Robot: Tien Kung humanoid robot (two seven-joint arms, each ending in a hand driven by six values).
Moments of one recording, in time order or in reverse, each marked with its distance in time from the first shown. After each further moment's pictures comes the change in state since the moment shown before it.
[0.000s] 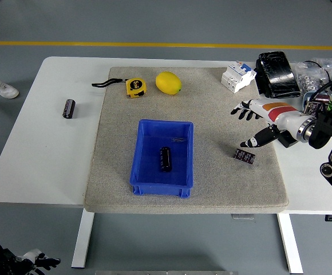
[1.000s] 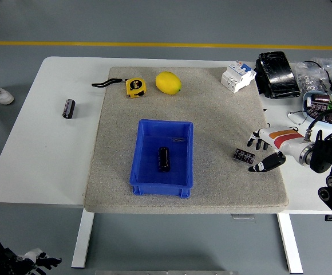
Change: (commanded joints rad) left arm -0.001 -0.001 0.003 0.000 -0.001 -0.001 0.000; right arm -0.063 -0.013 -0.050 -0.048 -0.110 -0.016 -0.045
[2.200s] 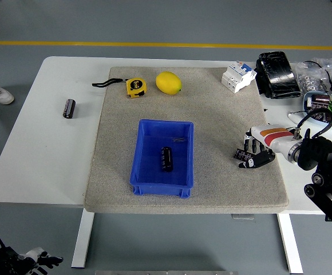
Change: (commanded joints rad) left arm -0.006 -0.002 0.006 -0.007 -0.003 -0.006 0.005; right arm 0.054 0.059 -0.073 -0.105 0.017 -0.058 -0.012
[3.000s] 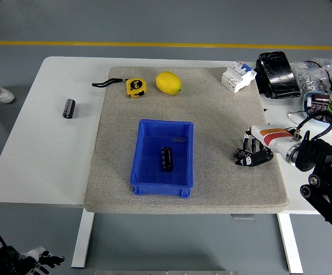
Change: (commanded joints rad) left arm -0.002 -0.001 0.009 -0.005 -0.008 -0.003 0.001; right arm 0.007 0.023 -0.022 -0.058 0.073 -0.084 -0.005
